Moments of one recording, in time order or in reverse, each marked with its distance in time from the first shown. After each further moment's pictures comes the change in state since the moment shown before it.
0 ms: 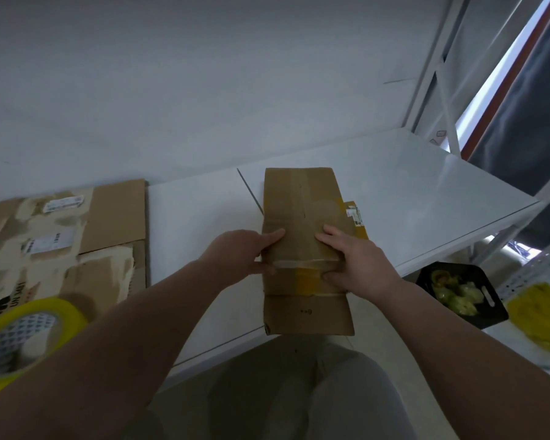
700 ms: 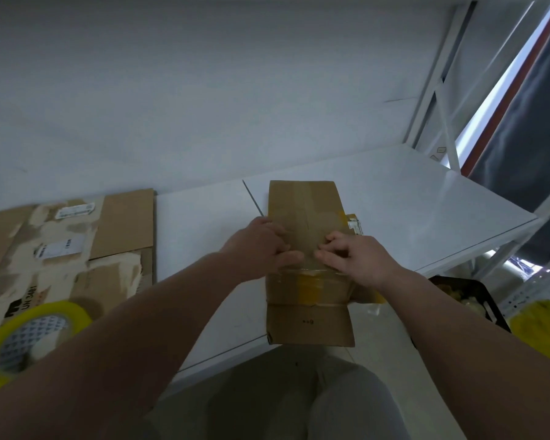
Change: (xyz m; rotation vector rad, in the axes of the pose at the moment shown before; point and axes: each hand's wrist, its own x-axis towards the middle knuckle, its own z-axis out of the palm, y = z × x) left_hand 0.007 0.023 -0.037 -0.111 0.000 0.030; right_hand 0.018 -0.006 -0.023 0.103 -0.083 0.052
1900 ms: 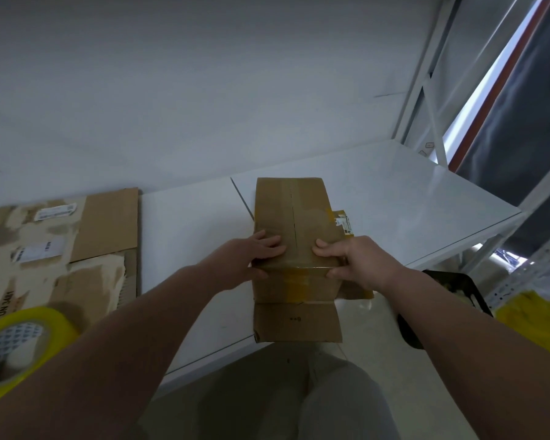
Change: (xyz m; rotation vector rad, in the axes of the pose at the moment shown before) left_hand -0.004 -0.018 0.024 -0.230 -0.125 0.010; right_hand -0.004 0.026 -0.006 -0.018 -0.108 -0.057
